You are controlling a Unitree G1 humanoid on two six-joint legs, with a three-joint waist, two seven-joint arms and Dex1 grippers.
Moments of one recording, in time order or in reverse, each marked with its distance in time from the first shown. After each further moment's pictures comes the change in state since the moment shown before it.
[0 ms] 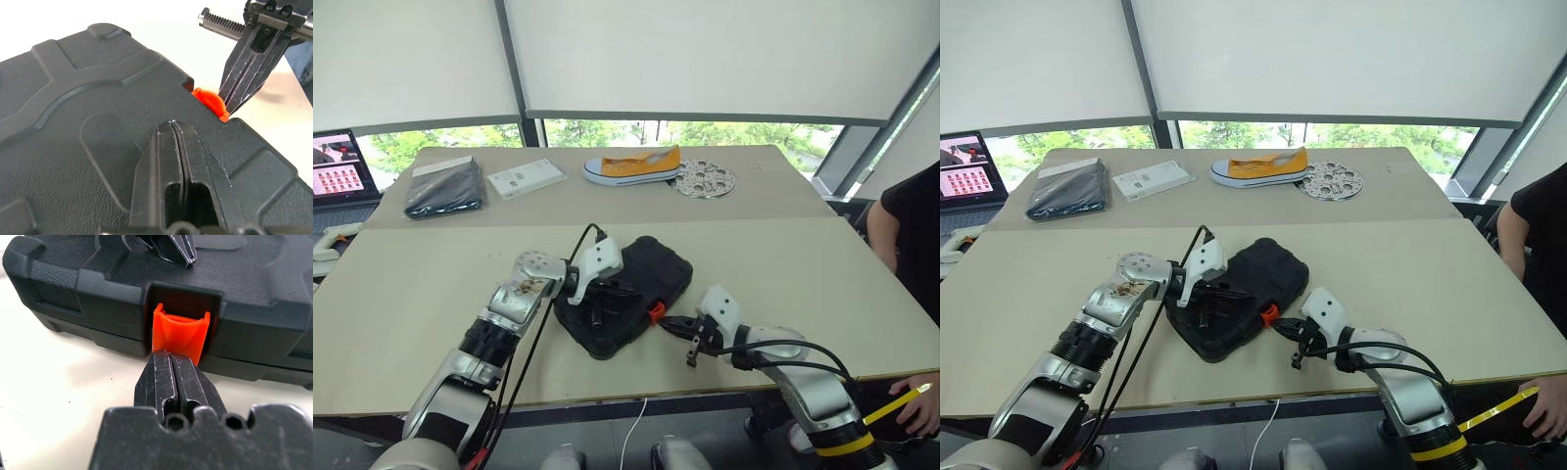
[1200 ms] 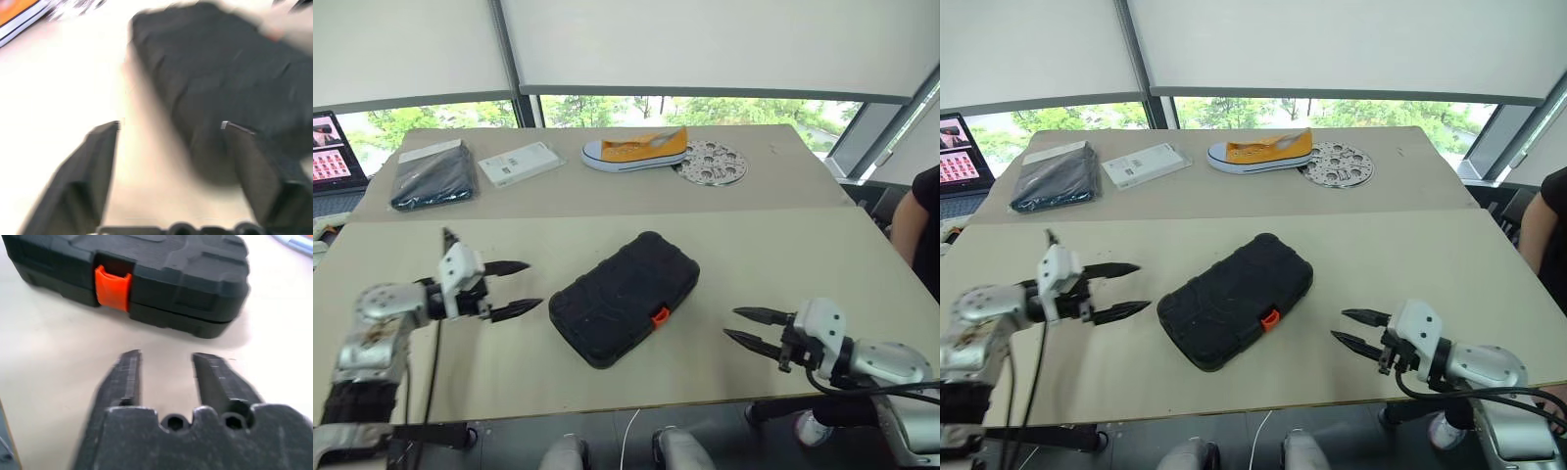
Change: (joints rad) left arm 0.449 0.371 0.535 -0.043 -0.205 -0.284 -0.031; right arm 0.279 -0.243 -0.406 -0.019 0.126 -0.419 0.248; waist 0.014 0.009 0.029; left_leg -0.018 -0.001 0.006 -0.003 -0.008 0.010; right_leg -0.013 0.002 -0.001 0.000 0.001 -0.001
